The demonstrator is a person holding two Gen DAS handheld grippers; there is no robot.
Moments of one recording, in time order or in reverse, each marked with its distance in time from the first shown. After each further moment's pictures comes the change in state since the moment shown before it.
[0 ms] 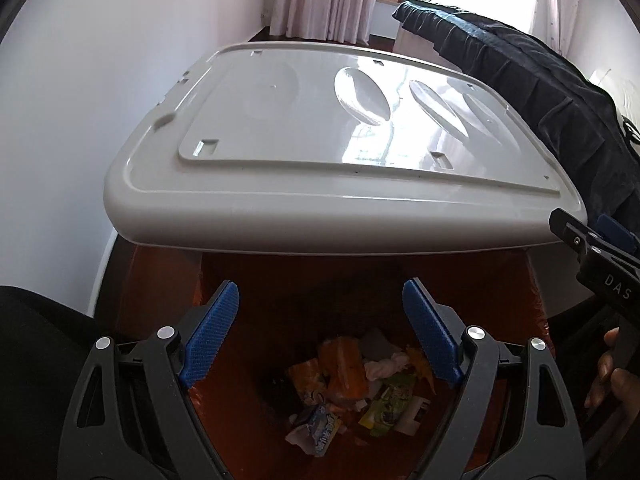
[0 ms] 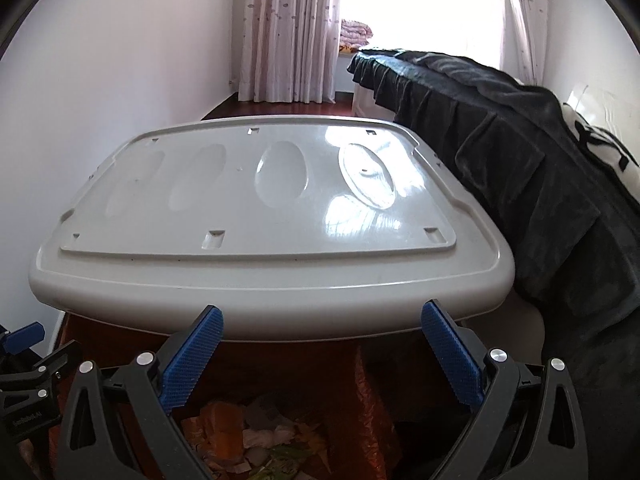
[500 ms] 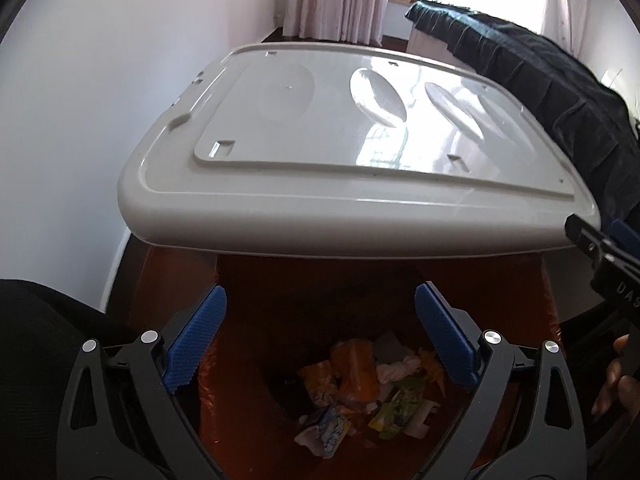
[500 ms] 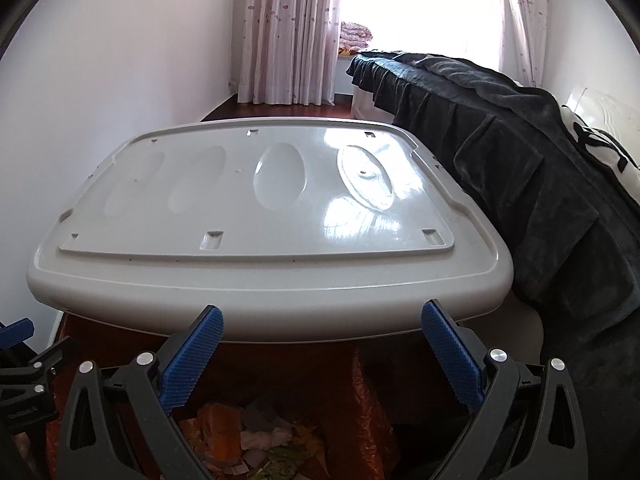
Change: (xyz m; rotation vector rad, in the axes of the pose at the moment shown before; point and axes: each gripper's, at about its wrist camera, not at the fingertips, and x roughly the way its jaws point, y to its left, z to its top) left arm 0.003 0.002 0.002 -0.008 0.008 0.050; right arm 0.001 0.000 0.000 0.001 -0.004 -0.002
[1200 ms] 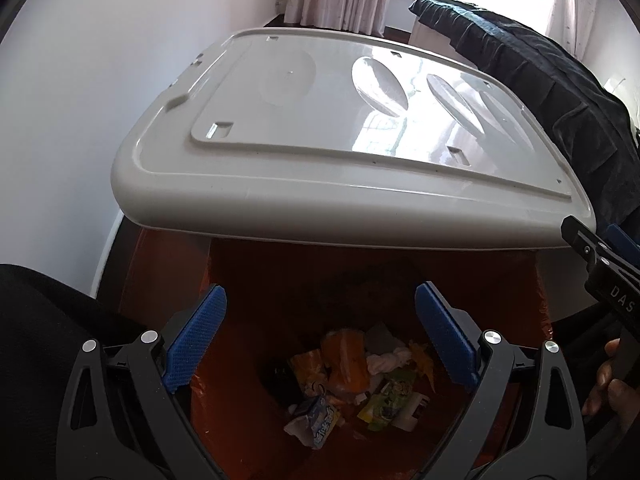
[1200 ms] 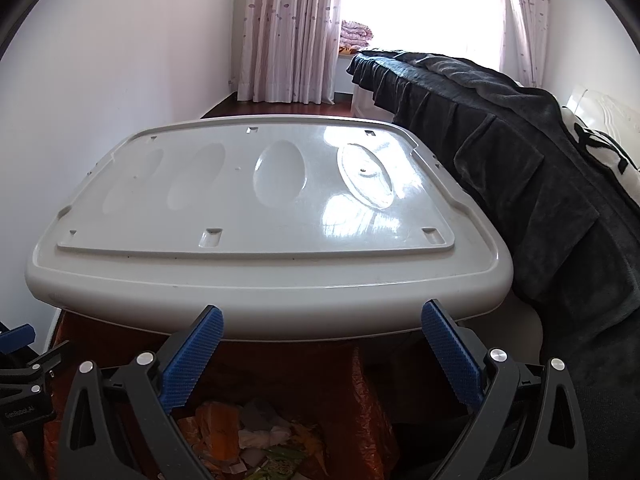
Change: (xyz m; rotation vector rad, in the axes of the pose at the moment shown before) left arm 0.004 0.005 -0.002 -0.041 0.040 -0.028; right arm 0.001 0.001 -0.001 -0.004 0.005 -0.006
